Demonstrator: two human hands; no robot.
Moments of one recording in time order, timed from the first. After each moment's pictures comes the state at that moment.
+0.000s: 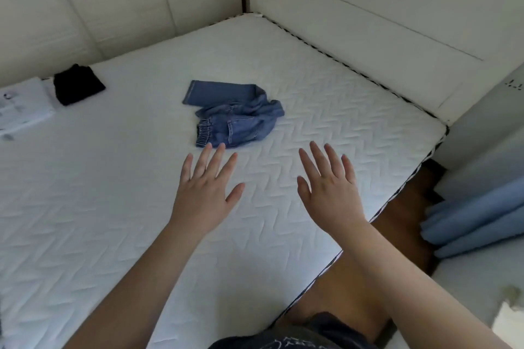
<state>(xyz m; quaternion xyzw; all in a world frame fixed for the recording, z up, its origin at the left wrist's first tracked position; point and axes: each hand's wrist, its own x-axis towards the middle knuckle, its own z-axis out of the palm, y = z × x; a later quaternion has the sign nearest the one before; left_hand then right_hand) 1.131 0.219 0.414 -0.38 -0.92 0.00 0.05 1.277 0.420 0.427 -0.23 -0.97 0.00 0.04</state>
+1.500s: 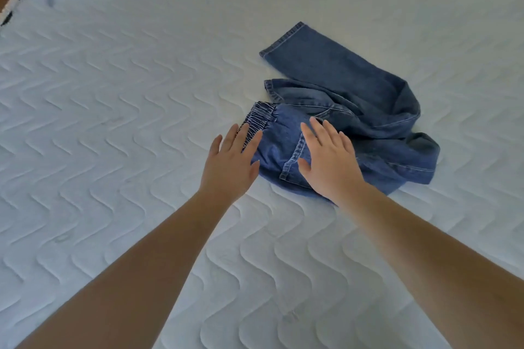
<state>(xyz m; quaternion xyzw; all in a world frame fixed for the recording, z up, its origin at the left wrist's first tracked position) 0.753 0.375 0.037 -0.11 -0.99 0.02 -0.01 0.739 0.593 0.061 0.12 -0.99 0.03 -0.06</state>
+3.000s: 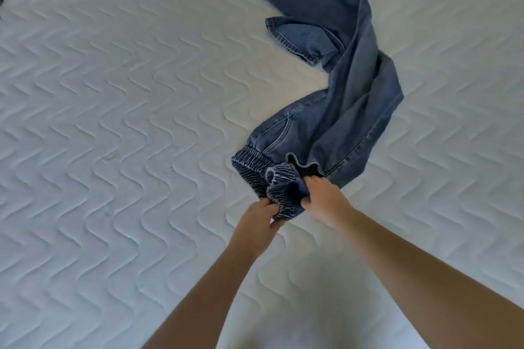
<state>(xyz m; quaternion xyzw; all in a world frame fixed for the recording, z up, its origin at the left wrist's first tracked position) 1.033 0.415 0.053 -0.06 -0.91 -0.34 -0.21 0.970 0.598 0.026 0.07 -0.94 0.14 -0.31</state>
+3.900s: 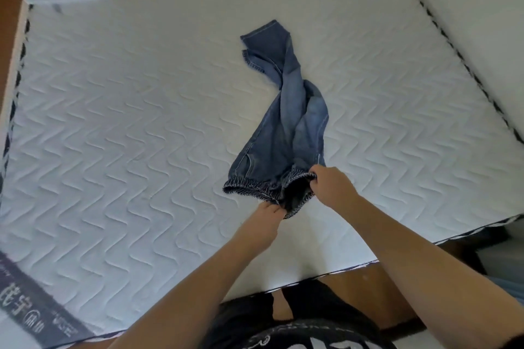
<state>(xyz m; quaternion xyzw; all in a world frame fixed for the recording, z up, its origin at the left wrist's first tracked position) 1.172 0.382 0.200 -0.33 -0.90 -0.16 -0.24 1.127 0.580 0.259 -0.09 -0.96 0.14 -0.23</state>
